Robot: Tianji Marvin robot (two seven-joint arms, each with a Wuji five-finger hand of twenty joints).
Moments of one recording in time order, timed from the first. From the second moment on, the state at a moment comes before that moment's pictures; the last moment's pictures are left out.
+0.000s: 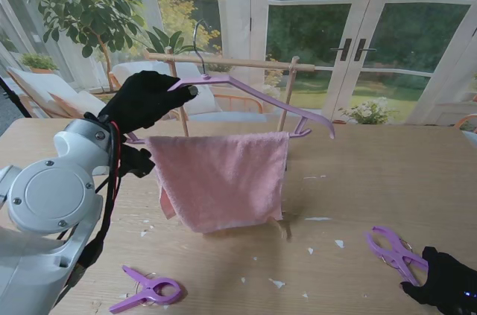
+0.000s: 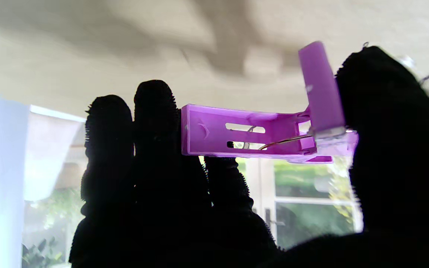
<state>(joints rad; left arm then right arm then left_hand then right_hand) 1.46 -1.10 -1.32 -2.28 0.30 0.53 -0.20 -2.37 -1.15 1.78 -1.82 -1.03 0.13 -0.46 0.60 -0.31 0.70 -0.08 1.05 0.02 1.40 1.52 1.31 0.06 1.58 1.07 1.23 0.18 1.78 1.06 1.02 0.57 1.80 1.27 0.45 -0.82 0.72 -0.19 0.63 0.20 0.80 0.49 0.87 0.20 0.69 0.34 1.00 0.09 0.81 0.51 0.77 0.13 1.20 0.28</state>
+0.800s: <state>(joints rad) 1.34 -1.11 -1.17 -2.19 0.37 0.67 -0.16 -2.43 -1.12 1.77 -2.34 -1.30 -0.04 -0.22 0.63 -0.29 0.63 -0.08 1.05 0.02 1.40 1.53 1.31 0.06 1.58 1.07 1.23 0.17 1.78 1.06 1.02 0.55 1.80 1.27 0.45 -0.82 0.72 -0.19 0.64 0.20 0.81 0.49 0.91 0.20 0.69 0.34 1.03 0.09 0.82 0.53 0.79 0.13 1.23 0.28</state>
